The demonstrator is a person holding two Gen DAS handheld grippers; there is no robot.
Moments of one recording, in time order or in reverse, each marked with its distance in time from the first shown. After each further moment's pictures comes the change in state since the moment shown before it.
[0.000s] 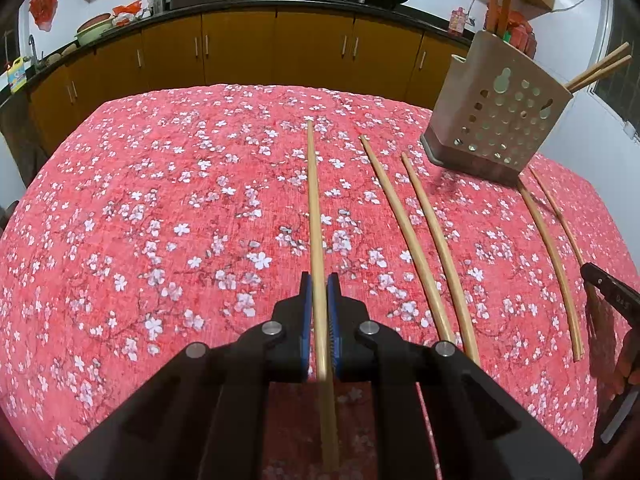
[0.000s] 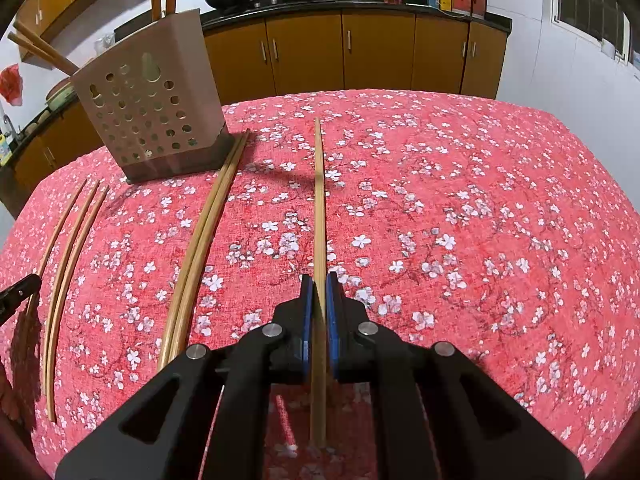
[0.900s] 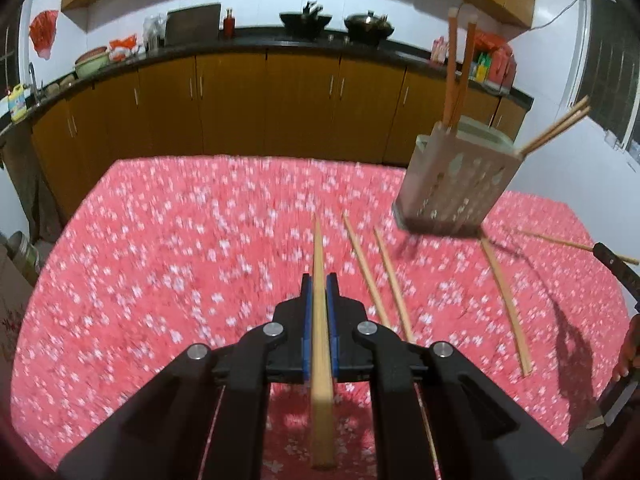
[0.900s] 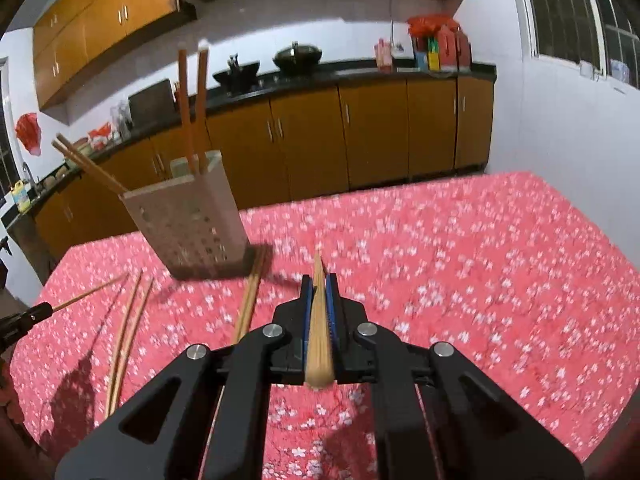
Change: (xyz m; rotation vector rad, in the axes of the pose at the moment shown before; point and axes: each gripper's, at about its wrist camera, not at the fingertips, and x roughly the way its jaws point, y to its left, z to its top) left arm -0.076 -0.001 0.041 0.036 -0.138 -0.036; right arm -0.097 -0.014 0.038 0.048 -0.284 0.050
